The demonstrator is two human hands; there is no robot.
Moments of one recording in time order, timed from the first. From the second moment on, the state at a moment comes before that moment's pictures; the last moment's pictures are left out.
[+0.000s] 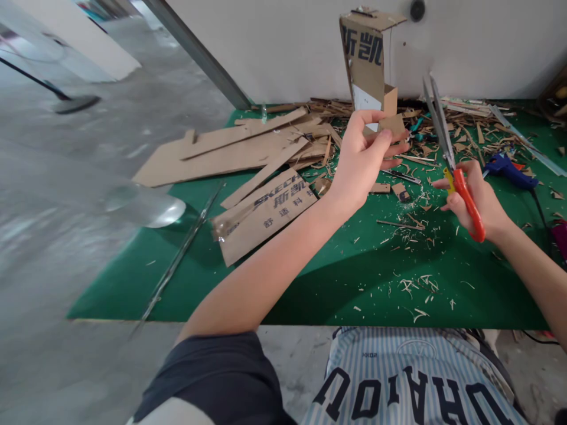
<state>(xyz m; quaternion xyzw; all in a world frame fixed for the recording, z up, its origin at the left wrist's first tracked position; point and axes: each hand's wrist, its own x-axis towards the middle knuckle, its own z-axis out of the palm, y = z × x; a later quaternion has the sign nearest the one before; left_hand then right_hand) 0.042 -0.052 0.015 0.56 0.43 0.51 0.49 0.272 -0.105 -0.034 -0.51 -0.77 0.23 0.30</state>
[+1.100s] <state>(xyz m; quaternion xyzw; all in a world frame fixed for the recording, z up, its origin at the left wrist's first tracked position) 0.045 -0.051 0.006 0.51 0.42 0.52 0.55 0.267 -0.107 -0.028 -0.52 -0.78 0.21 0.27</state>
